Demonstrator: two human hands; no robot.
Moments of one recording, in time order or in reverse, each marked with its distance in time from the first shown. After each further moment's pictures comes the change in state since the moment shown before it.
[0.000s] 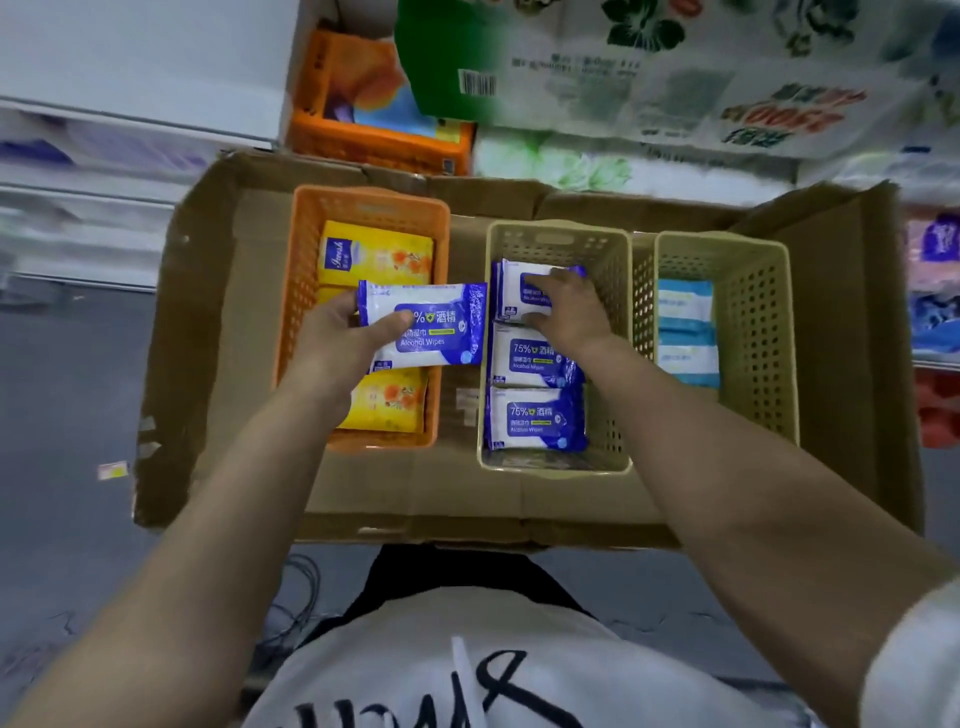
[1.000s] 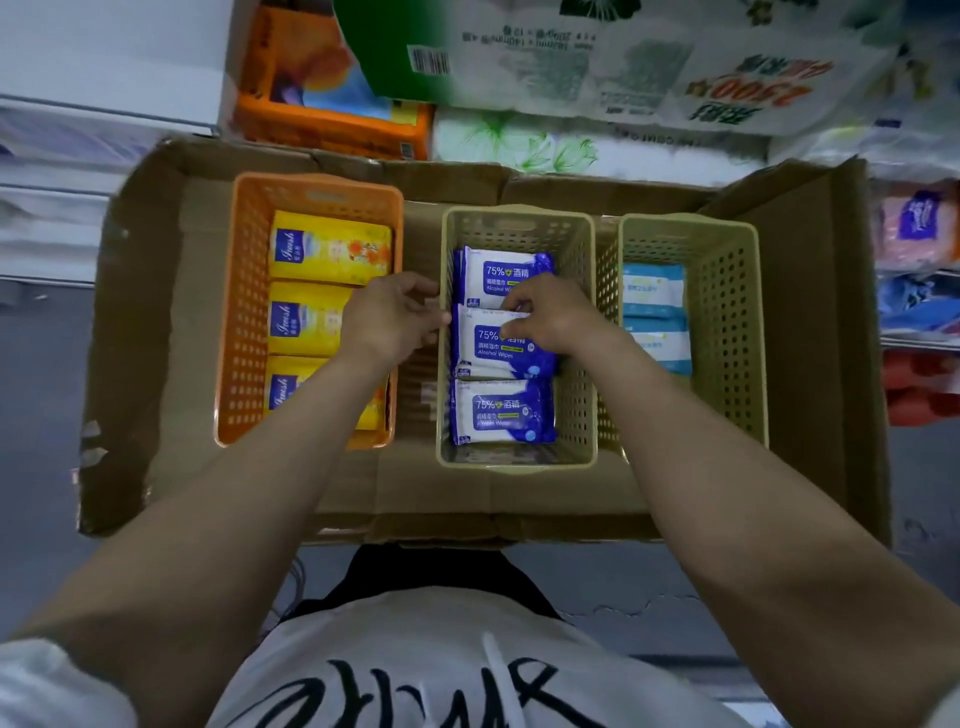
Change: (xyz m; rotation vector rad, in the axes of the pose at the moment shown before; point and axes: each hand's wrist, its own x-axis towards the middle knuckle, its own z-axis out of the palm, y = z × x) left_hand 0.057 -0.025 0.077 0.538 -0.047 0.194; right_hand -0.017 0.012 -0.027 0.082 -0.202 -0.032
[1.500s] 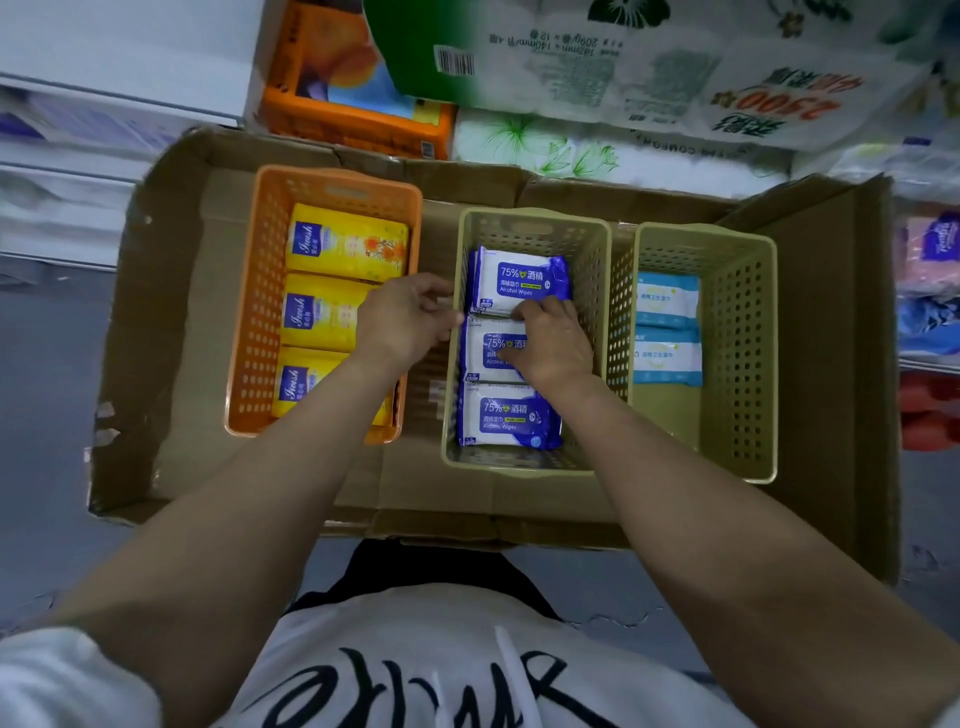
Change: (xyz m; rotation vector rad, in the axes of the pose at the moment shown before) left_hand -0.004 0.000 0.004 0.022 0.038 0.032; right_hand -0.007 0.006 0.053 -0.150 0.252 0.004
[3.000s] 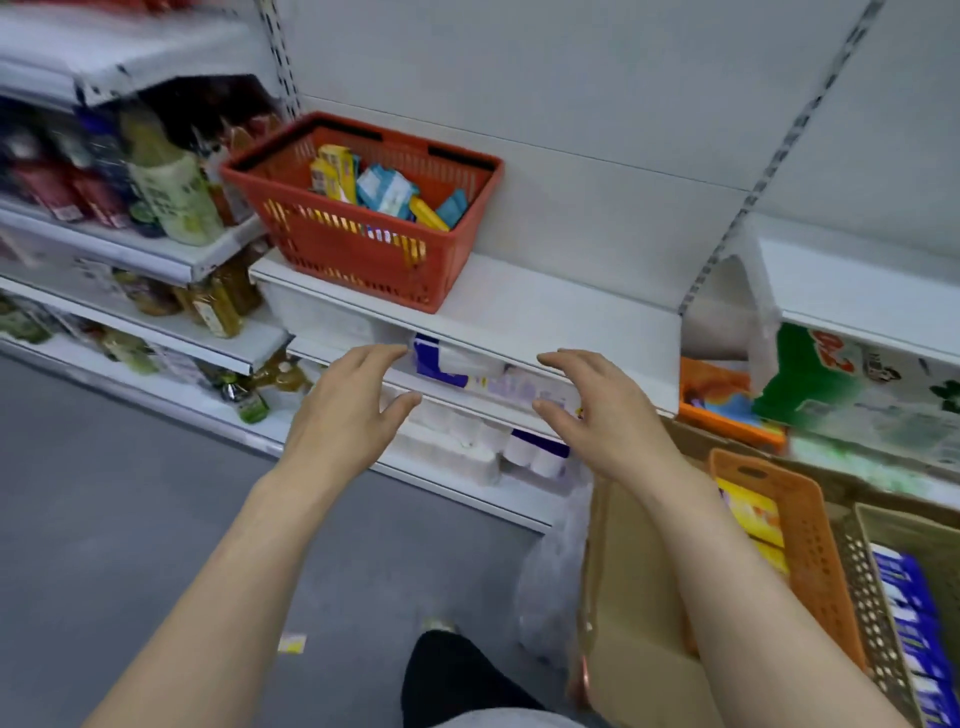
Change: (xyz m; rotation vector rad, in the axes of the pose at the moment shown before) left_hand -0.121 -0.234 -0.592 0.402 0.588 0.369; right_hand -0.071 -0.589 -0.037 0.048 0.337 -0.604
